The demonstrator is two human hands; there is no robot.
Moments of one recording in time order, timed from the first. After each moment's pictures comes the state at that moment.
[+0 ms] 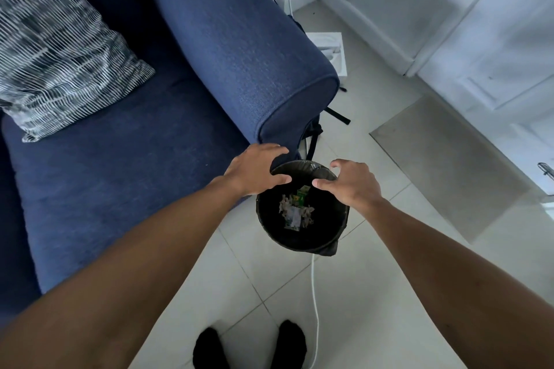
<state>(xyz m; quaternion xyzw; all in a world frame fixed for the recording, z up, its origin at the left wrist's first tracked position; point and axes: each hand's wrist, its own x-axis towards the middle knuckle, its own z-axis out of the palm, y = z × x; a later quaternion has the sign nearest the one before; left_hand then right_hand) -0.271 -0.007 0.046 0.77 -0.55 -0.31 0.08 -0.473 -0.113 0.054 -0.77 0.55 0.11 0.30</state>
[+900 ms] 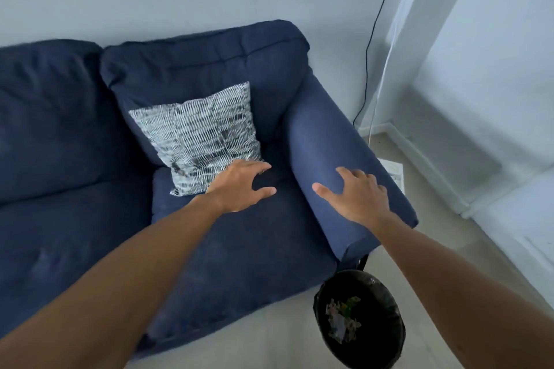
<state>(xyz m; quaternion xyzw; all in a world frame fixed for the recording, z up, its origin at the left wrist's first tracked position) -0.057 0.133 0.258 0.87 -0.45 -0.13 0.17 -0.245 -0.065 0.268 -0.92 0.37 0.03 0.14</state>
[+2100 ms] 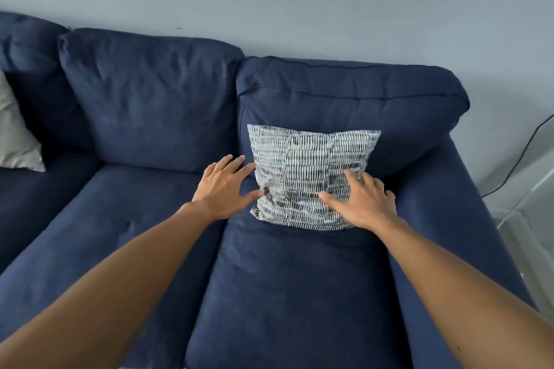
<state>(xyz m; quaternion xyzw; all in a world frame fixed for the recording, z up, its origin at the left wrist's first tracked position) 0.130 0.300 0.237 0.97 -0.23 -0.02 0.12 0.046 0.002 0.258 -0.98 0.17 0.11 0.06</state>
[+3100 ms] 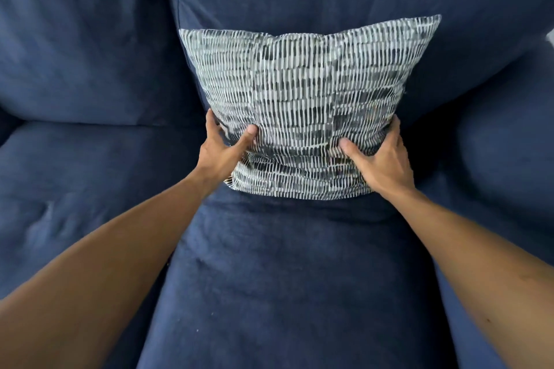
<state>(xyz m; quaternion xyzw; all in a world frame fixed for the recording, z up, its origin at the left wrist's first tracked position) 0.221 0.200 0.045 0.85 0.03 -0.14 0.50 0.127 -0.092 0.050 -0.90 0.28 -0.02 0.34</state>
